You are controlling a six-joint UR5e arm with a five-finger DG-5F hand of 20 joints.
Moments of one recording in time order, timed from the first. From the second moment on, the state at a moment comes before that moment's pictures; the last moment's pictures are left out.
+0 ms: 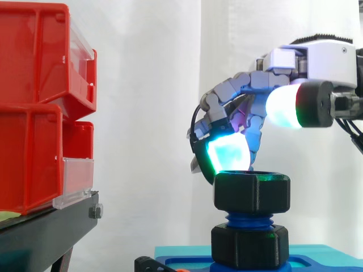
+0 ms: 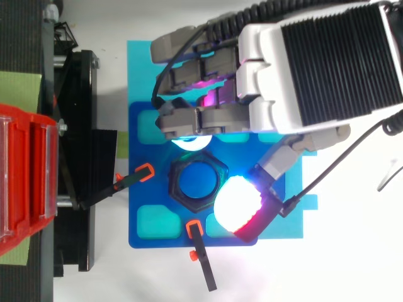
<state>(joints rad) 0.00 -2.23 -1.11 -2.89 -1.92 -1.52</state>
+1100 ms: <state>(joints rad) 0.03 -2.23 -1.13 -2.86 -1.93 -1.51</state>
